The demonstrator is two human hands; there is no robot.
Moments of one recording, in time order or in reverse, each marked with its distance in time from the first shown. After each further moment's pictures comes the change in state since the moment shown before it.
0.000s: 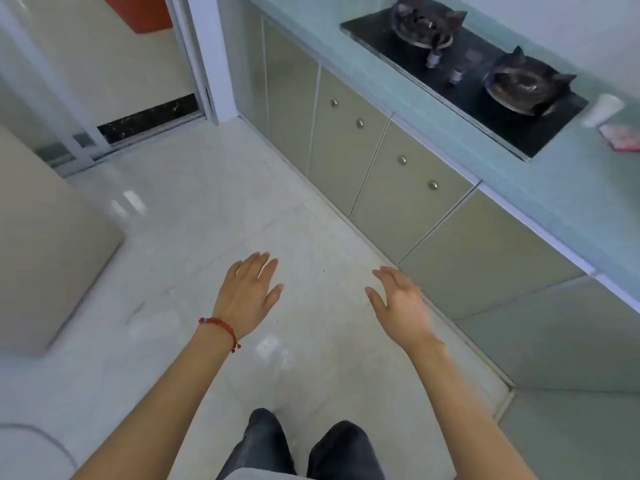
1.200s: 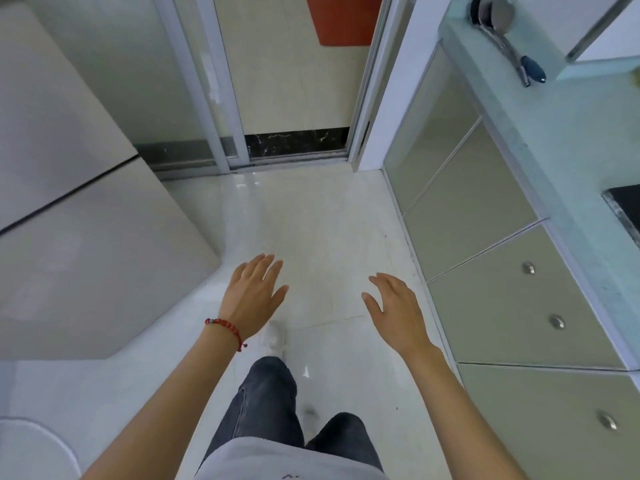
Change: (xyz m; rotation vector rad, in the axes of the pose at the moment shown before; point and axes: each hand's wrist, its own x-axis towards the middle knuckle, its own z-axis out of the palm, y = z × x) left_hand 0.264 -0.386 -0.078 -0.138 0.052 -0.555; right_hand 0.492 -0.318 0.066 -0.024 -0.292 -0.417
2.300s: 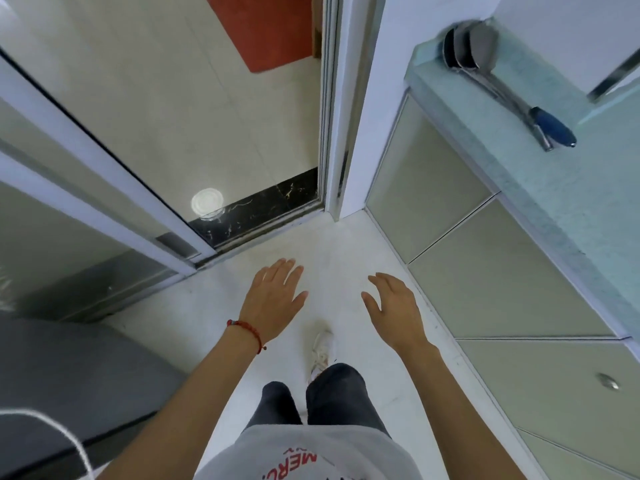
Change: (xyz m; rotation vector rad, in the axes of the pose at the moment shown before) left_hand 0.472 -0.049 -0.065 0.209 -0.118 0.375; right_hand 0.408 -0.014 -0.082 0.131 0.112 0.277
